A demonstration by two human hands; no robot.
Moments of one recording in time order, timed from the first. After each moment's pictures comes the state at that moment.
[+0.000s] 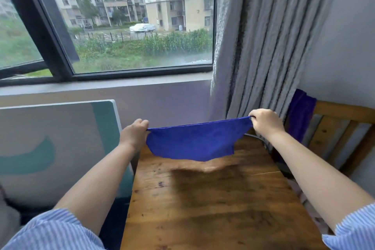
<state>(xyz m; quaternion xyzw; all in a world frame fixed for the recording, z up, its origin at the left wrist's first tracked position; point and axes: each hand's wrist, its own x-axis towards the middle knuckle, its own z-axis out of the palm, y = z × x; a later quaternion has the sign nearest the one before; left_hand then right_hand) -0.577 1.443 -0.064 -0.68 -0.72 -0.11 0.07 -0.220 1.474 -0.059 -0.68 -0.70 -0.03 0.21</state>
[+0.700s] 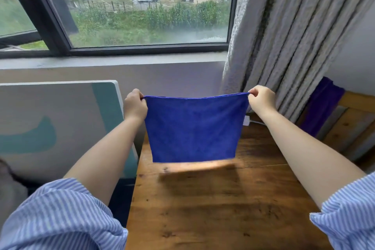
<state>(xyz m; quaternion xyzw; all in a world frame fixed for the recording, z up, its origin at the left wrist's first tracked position) -0.597 1.504 -0.061 -0.53 -0.76 -0.38 -0.06 -0.276 1.543 -0.061 -0.69 -0.60 0.10 0.38</state>
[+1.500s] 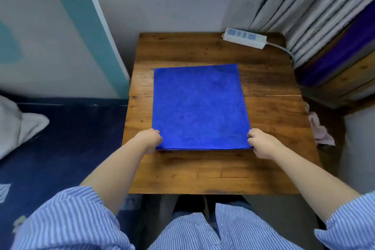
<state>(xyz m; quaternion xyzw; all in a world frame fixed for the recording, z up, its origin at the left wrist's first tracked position) -0.569 1.359 -0.291 -0.75 -0.49 0.41 -0.19 -0.222 1.379 -0.301 -0.47 -0.83 0.15 -0.27</state>
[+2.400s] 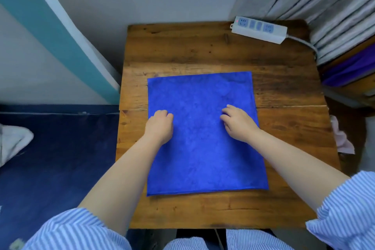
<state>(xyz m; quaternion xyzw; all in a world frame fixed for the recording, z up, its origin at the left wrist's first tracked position) -0.549 1.468 -0.322 -0.70 -0.67 0.15 -0.20 -0.311 1.501 -0.337 -0.47 -0.85 0.17 -0.16</state>
